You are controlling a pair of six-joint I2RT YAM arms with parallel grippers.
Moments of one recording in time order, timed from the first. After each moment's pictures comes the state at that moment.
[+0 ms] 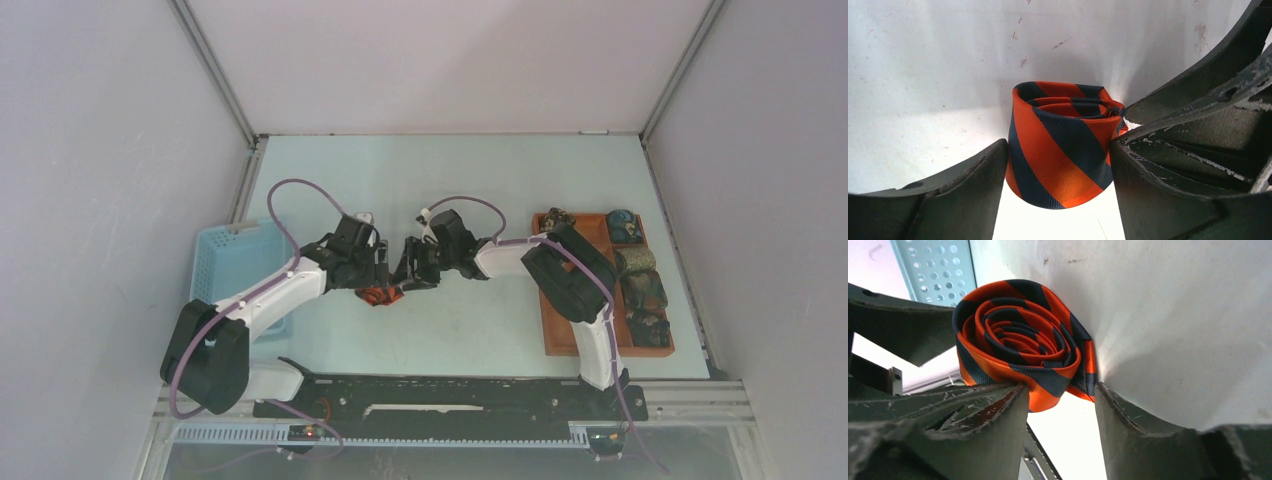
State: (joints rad) left arm -0.48 1.32 0.77 -0.48 -0.09 -0.45; right arm 0.78 2.07 1.14 0.25 -0.57 0.93
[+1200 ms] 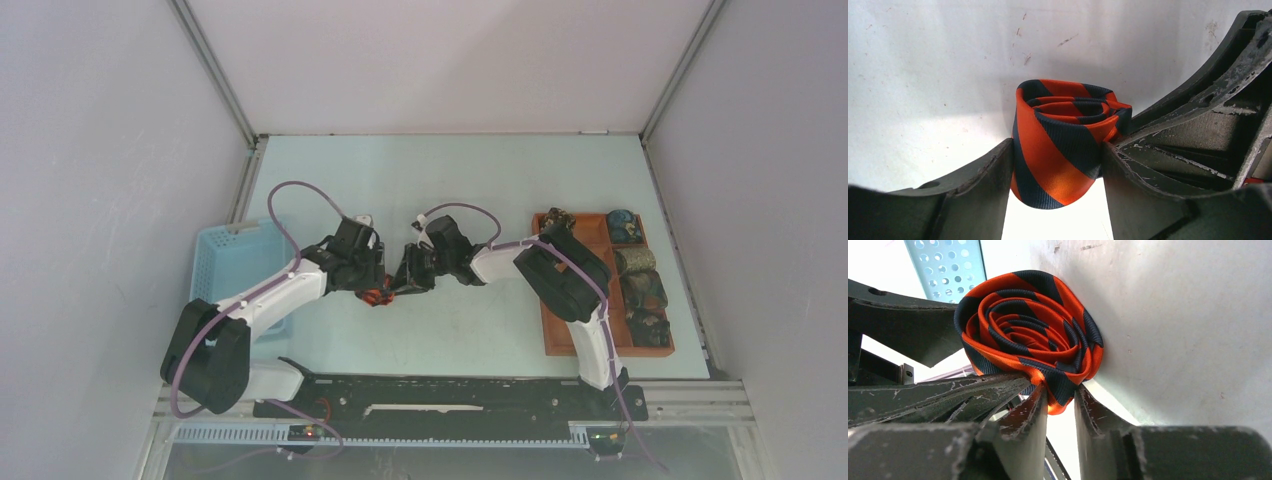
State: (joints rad) left arm -0.48 1.32 0.75 -0.46 -0.10 -0.45; right arm 0.80 2.10 1.12 0.32 -0.60 0.99
